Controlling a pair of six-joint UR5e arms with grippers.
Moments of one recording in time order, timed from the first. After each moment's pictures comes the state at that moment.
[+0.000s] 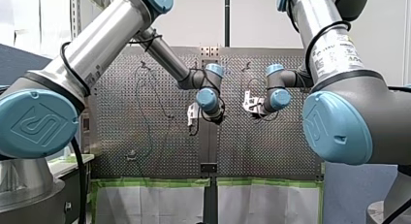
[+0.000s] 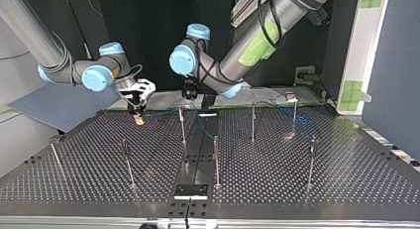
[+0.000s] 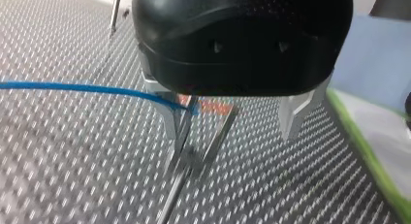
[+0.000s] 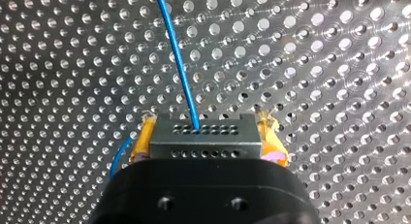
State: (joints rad) left arm -0.64 -2.21 -1.45 -2.95 -1.94 -1.76; right arm 1.90 -1.00 1.55 -0.31 1.37 1.68
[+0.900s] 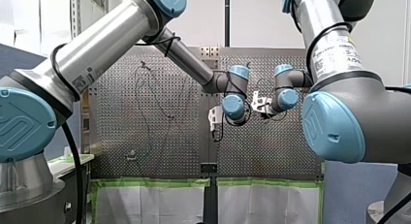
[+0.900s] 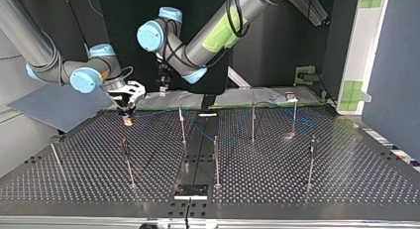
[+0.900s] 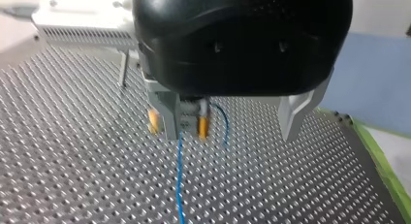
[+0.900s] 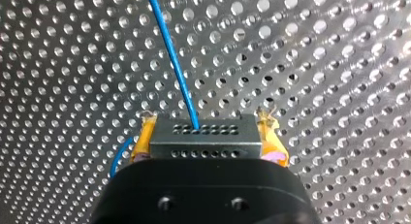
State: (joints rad) left arm -0.82 -2.32 -1.32 -2.89 -2.12 -1.82; right arm 1.84 -1.00 1.55 -0.30 1.36 1.69
